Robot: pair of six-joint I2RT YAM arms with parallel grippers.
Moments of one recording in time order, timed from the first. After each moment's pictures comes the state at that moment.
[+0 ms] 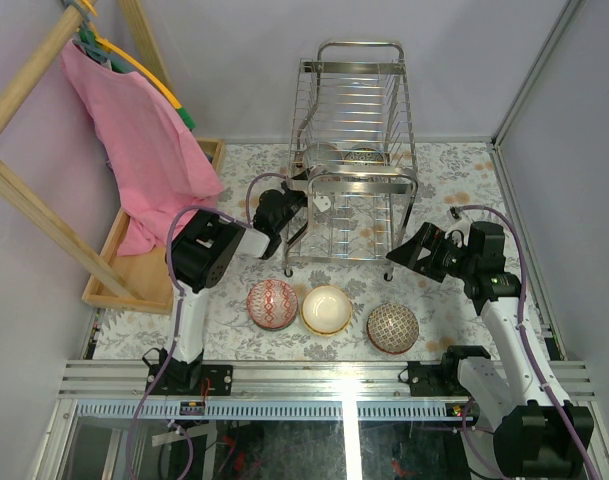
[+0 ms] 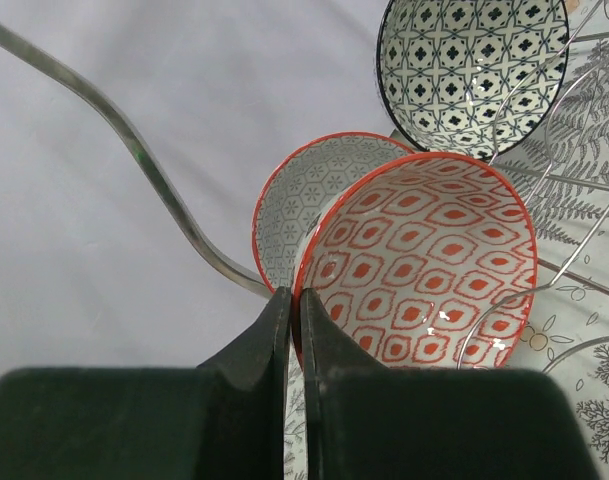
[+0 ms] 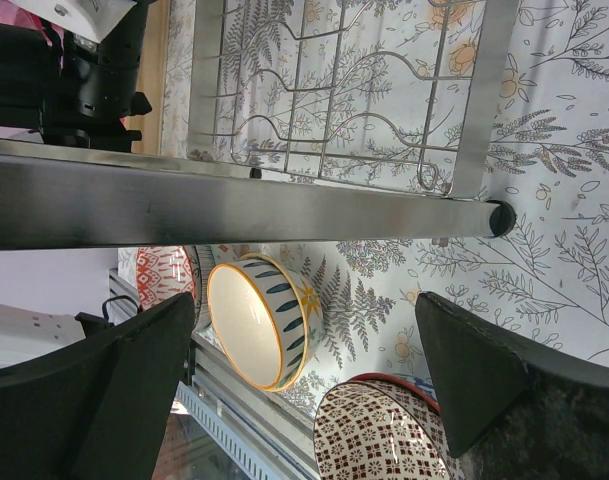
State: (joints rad) left arm -0.47 2.15 1.07 1.19 0.12 0.86; right arm 0.00 0.84 0.60 -0.40 -0.67 0.55
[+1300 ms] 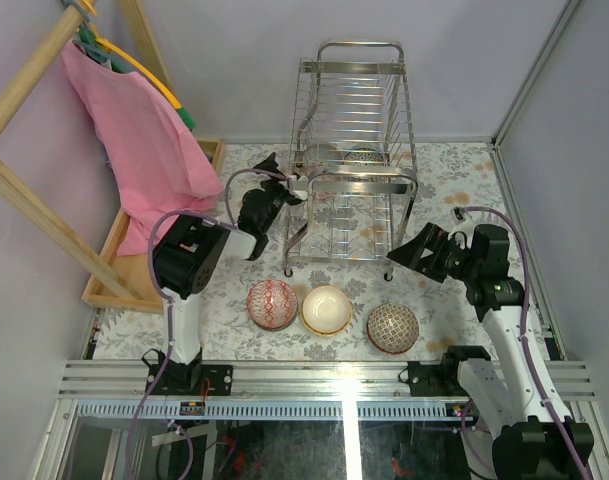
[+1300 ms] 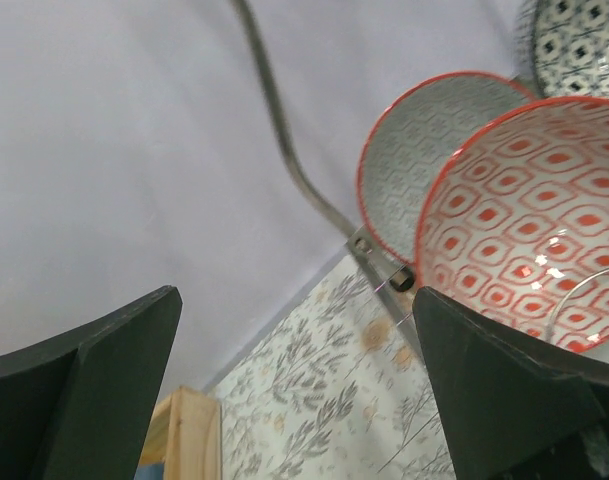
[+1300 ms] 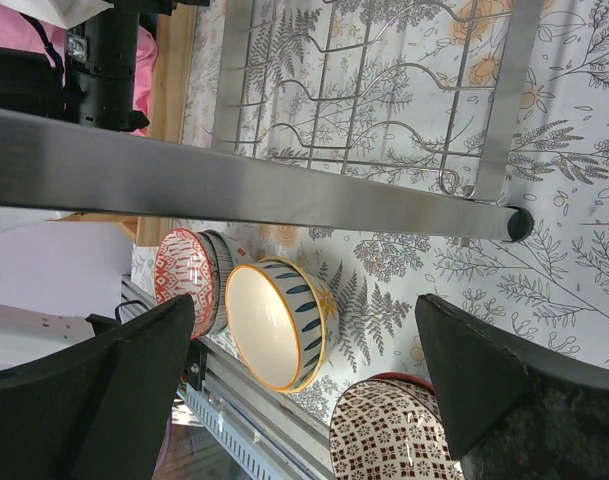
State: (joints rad) left arm -0.42 2.05 0.97 1.22 0.01 0.74; right arm 0.00 0.78 0.60 -0.41 -0.68 0.58
